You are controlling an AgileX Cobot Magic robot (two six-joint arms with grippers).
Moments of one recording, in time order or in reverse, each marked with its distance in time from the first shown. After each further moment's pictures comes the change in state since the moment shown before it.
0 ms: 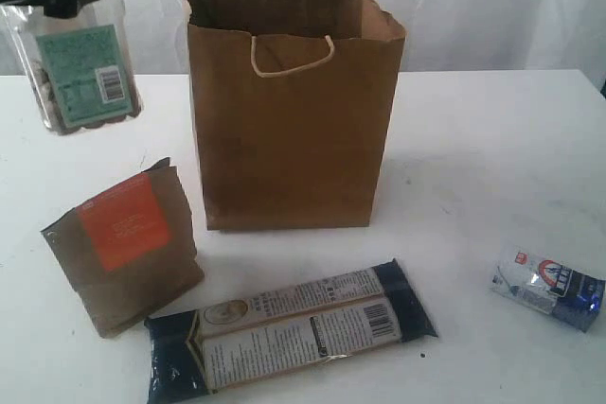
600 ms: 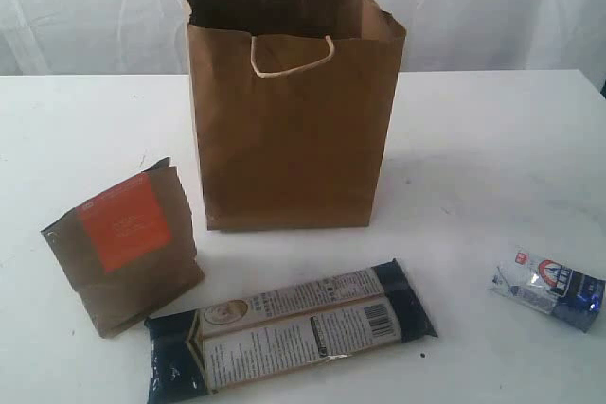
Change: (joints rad) left arm 0.000 -0.012 -0.102 0.035 -0.374 0.000; right arm 0.000 0.000 0.000 0.000 0.000 0.000
